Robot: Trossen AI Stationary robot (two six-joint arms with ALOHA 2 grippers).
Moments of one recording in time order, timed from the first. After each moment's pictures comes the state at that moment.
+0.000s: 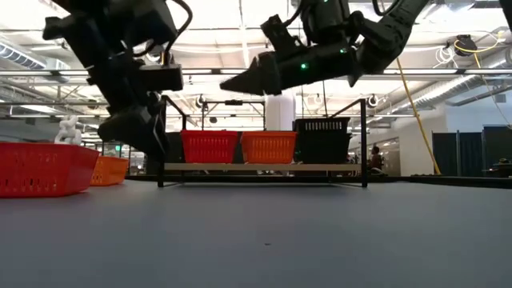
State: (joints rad) left arm -0.17 1.49 0.76 -0.46 -0.60 -0.15; right arm -0.10 1.78 0.87 0.79 0.07 -0.34
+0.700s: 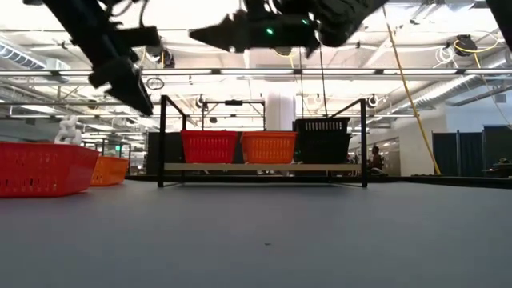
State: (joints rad) left arm -0.11 1.15 0.76 -0.66 -0.61 -0.18; right arm -0.18 1.84 1.25 0.59 -0.24 -0.53
